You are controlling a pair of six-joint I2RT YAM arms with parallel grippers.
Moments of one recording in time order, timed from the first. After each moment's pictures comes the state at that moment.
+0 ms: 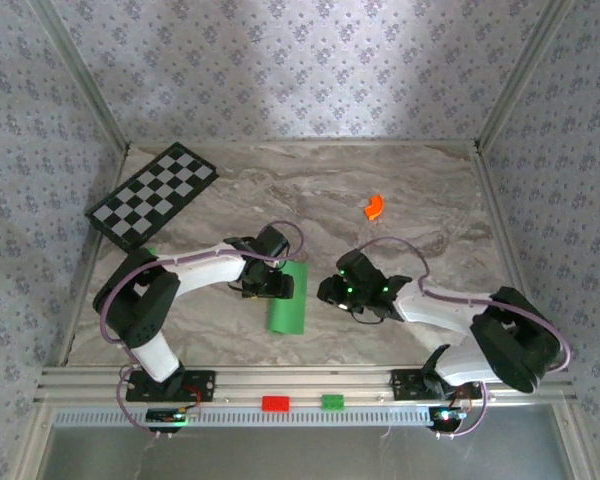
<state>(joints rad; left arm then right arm) -0.76 1.70 0.95 -0.60 0.11 -0.64 0.80 1.36 0.56 -0.09 -0.14 1.04</state>
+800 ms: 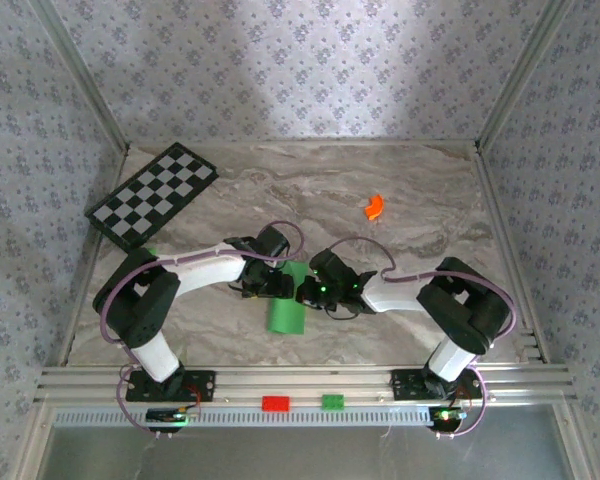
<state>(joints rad) -0.76 1.70 0.95 -0.59 0.11 -0.64 0.88 1.65 0.67 0.13 -0.22 1.06</state>
